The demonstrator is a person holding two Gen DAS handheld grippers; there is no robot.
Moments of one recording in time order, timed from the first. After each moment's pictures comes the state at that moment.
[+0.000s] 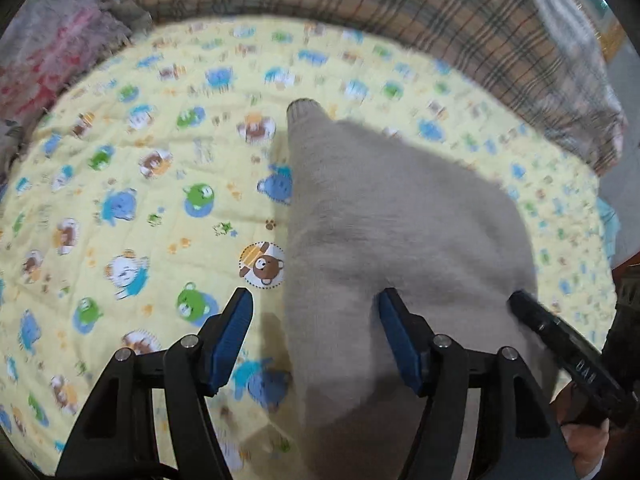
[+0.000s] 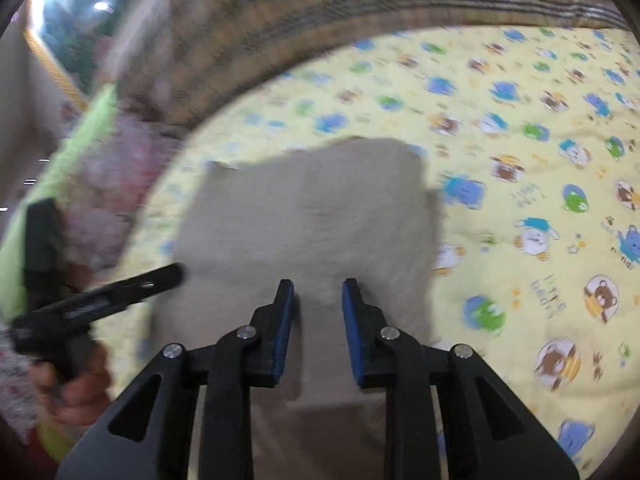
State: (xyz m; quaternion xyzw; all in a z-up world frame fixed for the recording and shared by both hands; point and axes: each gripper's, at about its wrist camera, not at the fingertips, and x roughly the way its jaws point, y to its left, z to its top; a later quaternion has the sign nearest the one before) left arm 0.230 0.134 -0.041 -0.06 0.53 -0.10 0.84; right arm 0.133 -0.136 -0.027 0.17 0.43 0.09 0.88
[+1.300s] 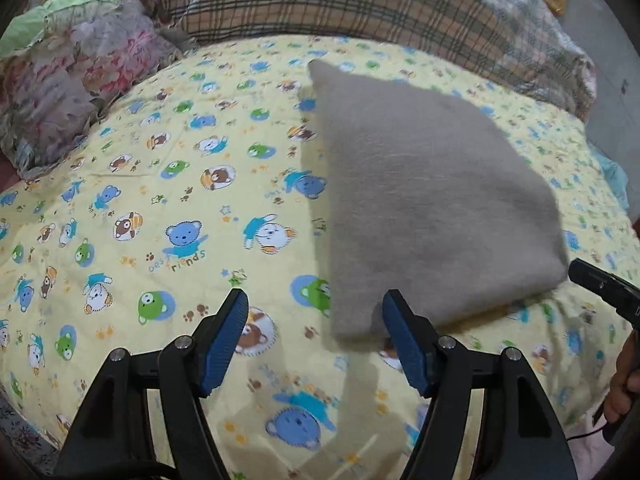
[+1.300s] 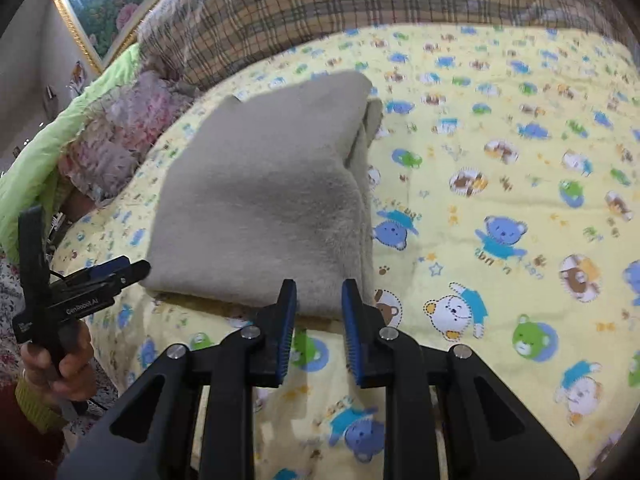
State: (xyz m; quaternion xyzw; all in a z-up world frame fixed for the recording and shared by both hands) left arm 0.044 0.166 -0.035 0.00 0.46 -0.09 0.88; right arm -0.024 -0.140 -0.022 0.12 0.42 0.10 0.90
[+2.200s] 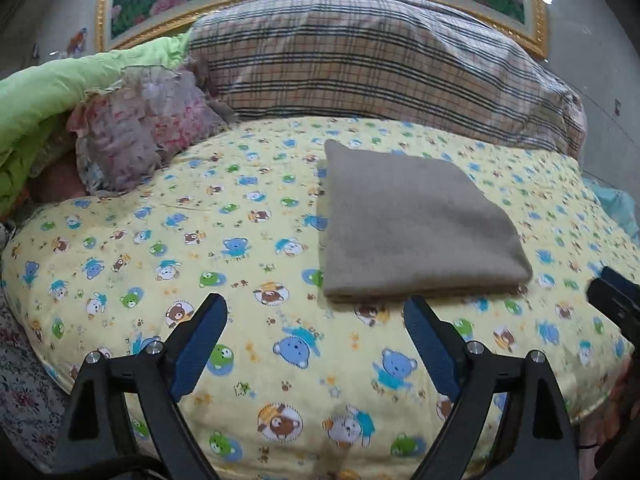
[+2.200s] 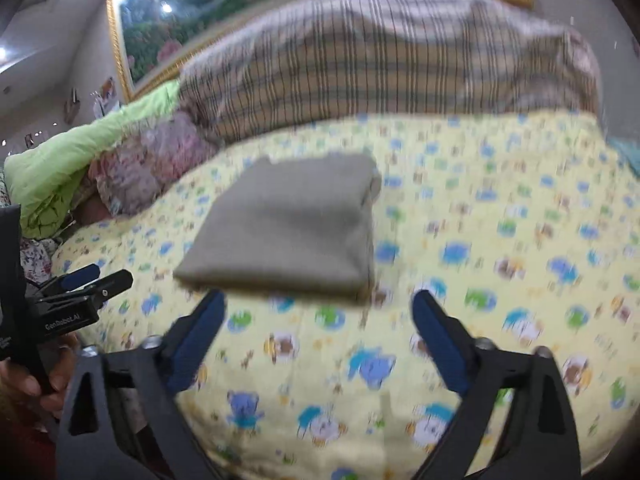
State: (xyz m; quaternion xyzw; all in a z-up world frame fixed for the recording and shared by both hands) left arm -0.060 0.161 0.001 0.01 0.32 -0.03 0.95; right arm -0.125 -0.112 0.007 0.05 0.26 0.07 0.96
